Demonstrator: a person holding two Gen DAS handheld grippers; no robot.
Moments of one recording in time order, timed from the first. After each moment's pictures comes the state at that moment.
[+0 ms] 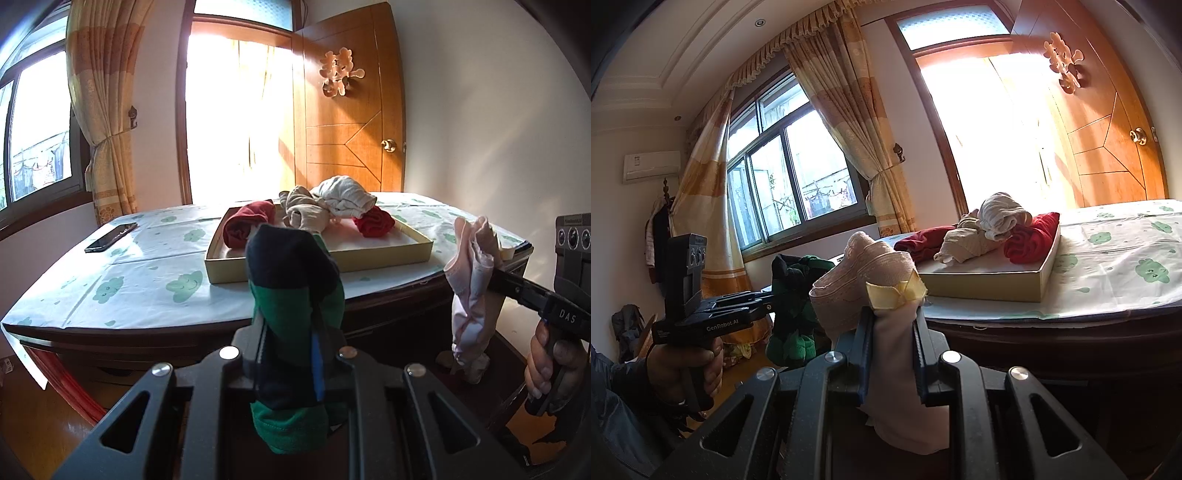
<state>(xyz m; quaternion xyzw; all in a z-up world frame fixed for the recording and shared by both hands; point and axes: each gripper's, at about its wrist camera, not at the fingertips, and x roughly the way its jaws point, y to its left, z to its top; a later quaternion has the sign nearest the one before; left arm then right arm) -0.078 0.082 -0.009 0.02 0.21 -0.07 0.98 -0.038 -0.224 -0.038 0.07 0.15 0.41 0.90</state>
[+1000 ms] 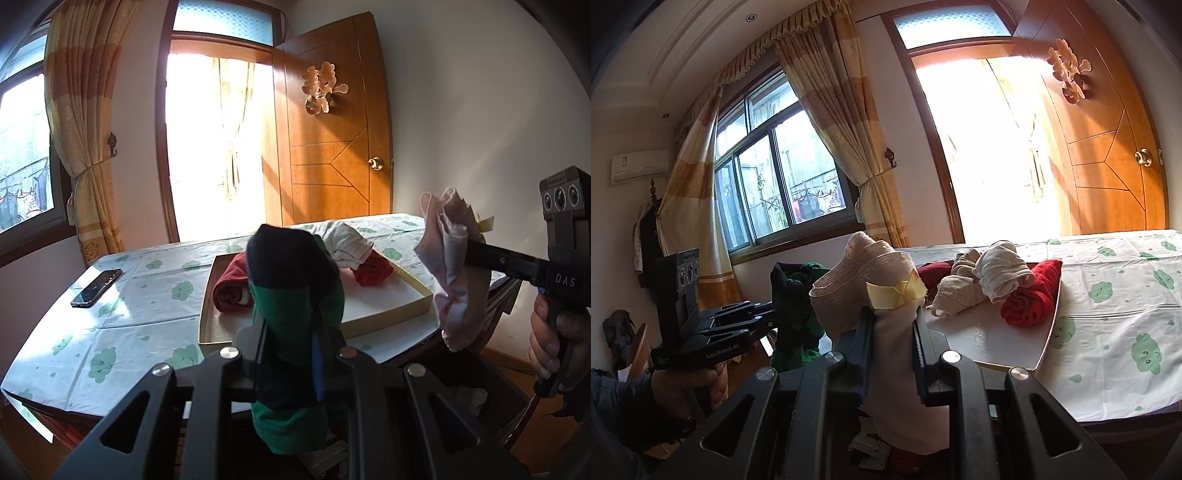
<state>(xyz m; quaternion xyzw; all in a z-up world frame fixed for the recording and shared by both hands) -0.030 0.077 0.044 0.04 0.18 -0.11 0.98 0.010 -0.200 0.041 0.06 0.16 0.39 0.91</state>
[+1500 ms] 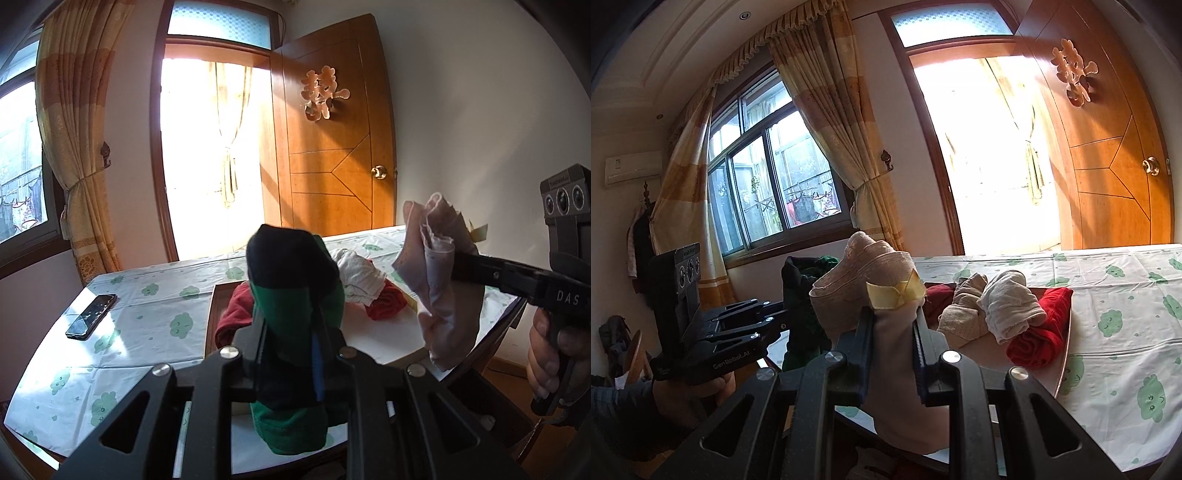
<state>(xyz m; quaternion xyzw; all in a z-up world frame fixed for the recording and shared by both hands) 0.016 0.078 0.071 0.04 0.17 -0.11 0.98 0.046 -0.173 0.070 0.06 0.16 0.38 0.91</state>
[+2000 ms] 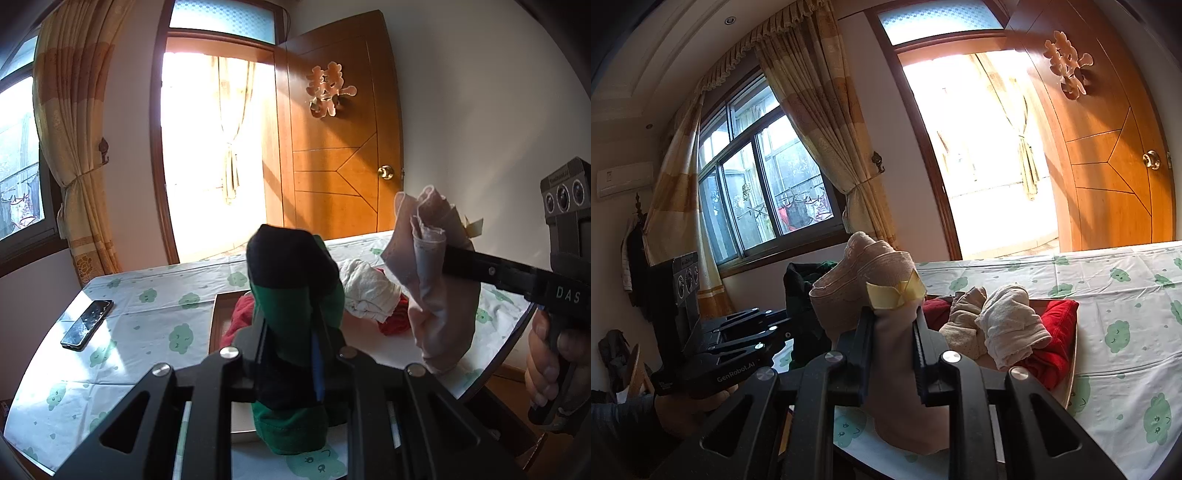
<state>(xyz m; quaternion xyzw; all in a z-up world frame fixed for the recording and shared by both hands) 0.050 0.081 0.079 0.04 0.18 -0.11 0.98 0.081 -0.160 0.082 0.07 0.17 0.37 0.91</state>
